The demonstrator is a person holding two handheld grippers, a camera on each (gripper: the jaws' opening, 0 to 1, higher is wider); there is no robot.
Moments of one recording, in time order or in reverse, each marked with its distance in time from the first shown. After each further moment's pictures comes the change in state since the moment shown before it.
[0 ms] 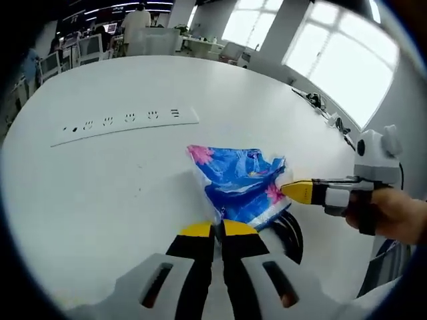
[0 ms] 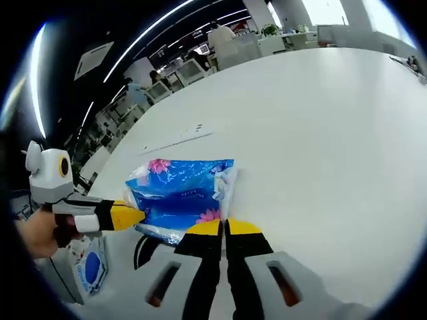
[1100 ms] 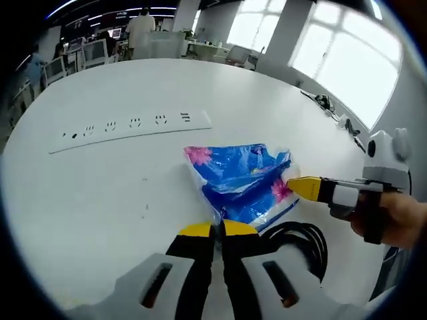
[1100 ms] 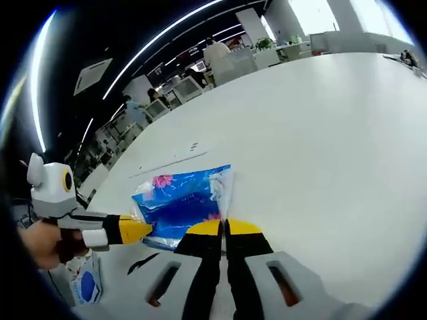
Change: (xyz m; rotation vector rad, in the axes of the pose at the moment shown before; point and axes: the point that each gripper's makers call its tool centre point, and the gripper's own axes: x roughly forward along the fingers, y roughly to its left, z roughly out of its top) left arm 0.026 0.018 0.006 0.015 -0.016 0.053; right arm 0.024 -0.006 0.016 0.041 -0.105 0.003
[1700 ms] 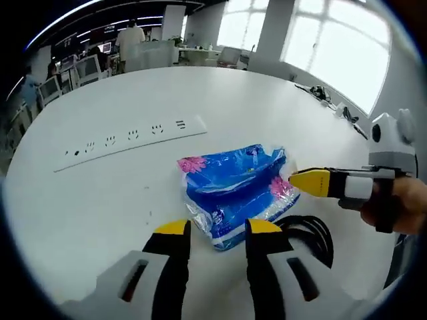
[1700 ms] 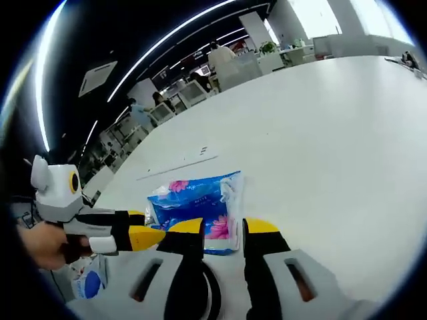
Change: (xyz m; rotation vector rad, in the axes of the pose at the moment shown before) left arm -0.011 -0.003 0.006 0.098 -0.039 0.024; right arm -0.015 0.018 0.005 -0.023 -0.040 0.030
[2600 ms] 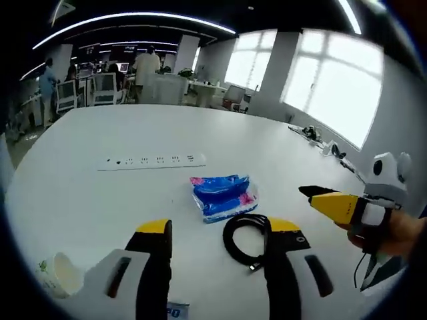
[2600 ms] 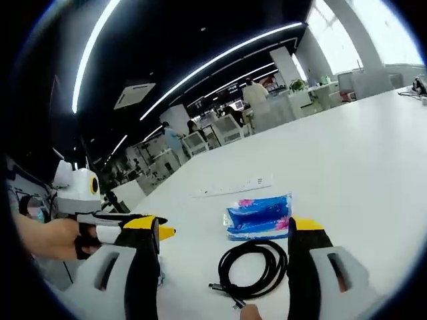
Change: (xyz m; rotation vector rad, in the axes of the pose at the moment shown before) left arm -0.146 -0.007 -0.005 -0.078 -0.233 -0.002; right arm -0.113 0.101 0.007 -0.093 -0.232 0.171
